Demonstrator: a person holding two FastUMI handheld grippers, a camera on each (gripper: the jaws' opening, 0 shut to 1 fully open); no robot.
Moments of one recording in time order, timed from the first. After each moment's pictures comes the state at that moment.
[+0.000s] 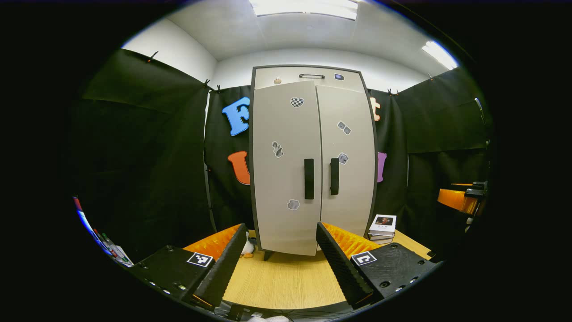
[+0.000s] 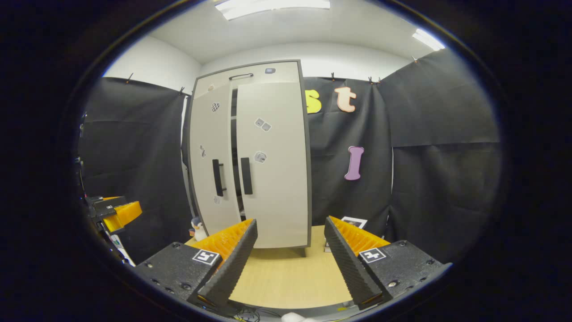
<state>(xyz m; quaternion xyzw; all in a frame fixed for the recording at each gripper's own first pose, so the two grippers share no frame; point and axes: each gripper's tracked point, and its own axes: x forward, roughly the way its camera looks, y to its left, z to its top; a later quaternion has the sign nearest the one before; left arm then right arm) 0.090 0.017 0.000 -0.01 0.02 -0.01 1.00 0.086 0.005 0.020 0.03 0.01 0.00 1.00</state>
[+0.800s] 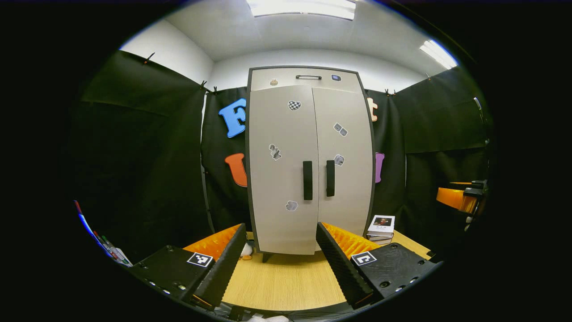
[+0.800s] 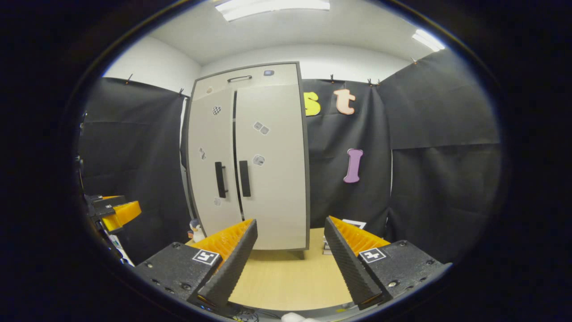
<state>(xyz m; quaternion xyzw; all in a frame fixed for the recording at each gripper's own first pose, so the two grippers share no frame) 0.098 0.013 0.004 0.00 0.02 -0.02 1.00 0.091 0.002 0.026 0.02 0.01 0.00 1.00</state>
